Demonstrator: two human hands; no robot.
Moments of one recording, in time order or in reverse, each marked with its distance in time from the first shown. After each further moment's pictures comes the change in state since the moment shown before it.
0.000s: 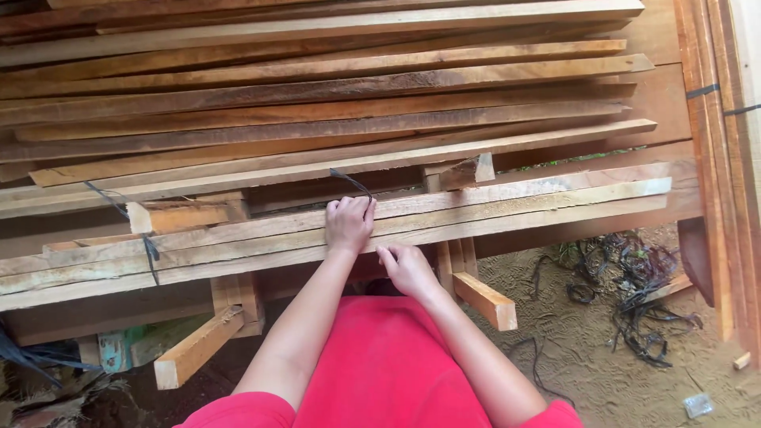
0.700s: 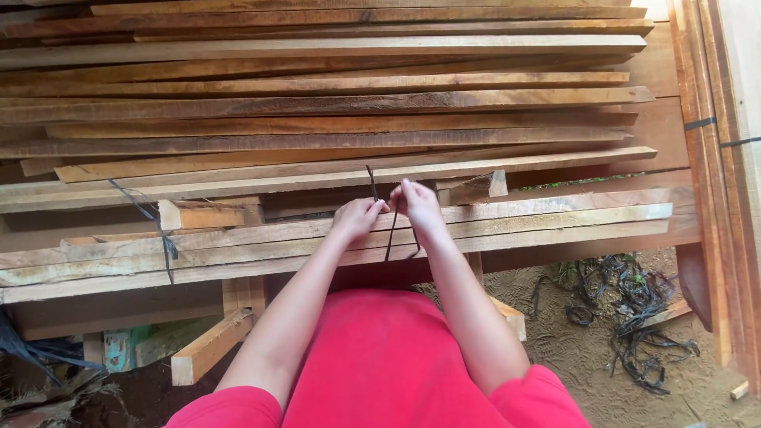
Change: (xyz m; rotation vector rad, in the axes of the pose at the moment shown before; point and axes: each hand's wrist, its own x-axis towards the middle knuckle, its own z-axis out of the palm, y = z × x) left_hand 0.064 -0.010 -0.062 -0.427 -0.856 -0.452; right_hand 0.118 -0.020 -0.016 0.862 0.180 -0.016
